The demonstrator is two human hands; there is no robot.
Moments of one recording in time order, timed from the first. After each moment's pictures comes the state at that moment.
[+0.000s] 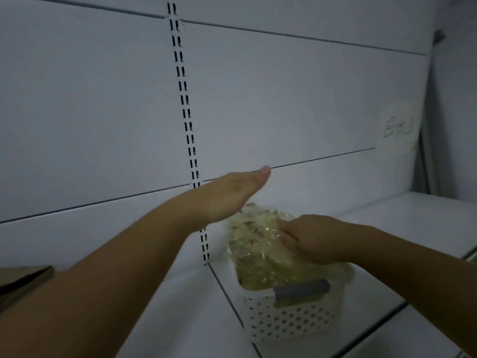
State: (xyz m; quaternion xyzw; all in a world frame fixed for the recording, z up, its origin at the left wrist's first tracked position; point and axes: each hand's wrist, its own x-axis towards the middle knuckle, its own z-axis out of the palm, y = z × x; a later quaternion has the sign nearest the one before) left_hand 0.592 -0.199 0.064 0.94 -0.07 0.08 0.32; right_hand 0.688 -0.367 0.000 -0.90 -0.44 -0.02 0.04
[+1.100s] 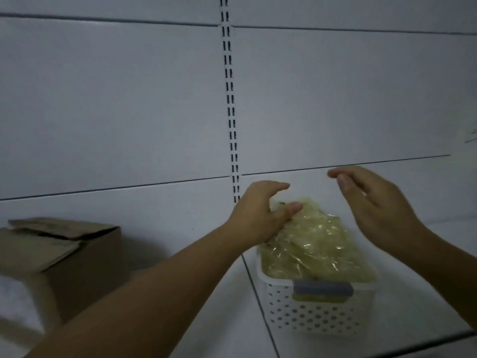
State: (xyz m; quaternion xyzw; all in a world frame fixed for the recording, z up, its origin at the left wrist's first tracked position) left_hand 0.603 -0.213 0.011 0.91 0.05 0.34 0.24; right_hand 0.683 -0.394 0.023 -0.73 -0.44 -0.26 0.46
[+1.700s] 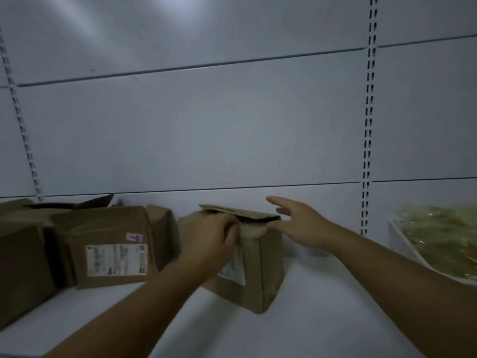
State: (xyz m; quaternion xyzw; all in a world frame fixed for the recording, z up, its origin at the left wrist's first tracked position) left_hand 0.308 -0.064 -0.002 0.89 0.27 0.37 0.06; right_hand 0.494 -0.152 0.014 -0.68 -0.61 0.09 0.40
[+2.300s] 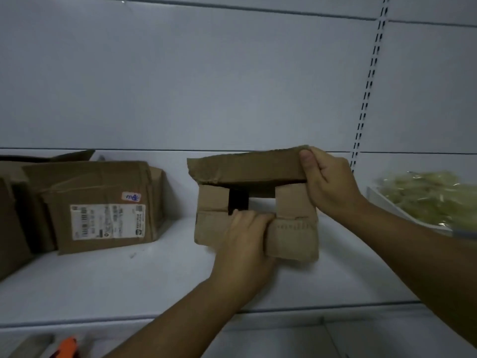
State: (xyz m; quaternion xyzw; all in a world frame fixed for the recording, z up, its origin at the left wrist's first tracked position) left_hand 0.280 -0.109 -0.065 0.89 0.11 0.40 0.17; right_hand 0.441 -0.179 0.013 -0.60 -0.58 -0.28 0.48
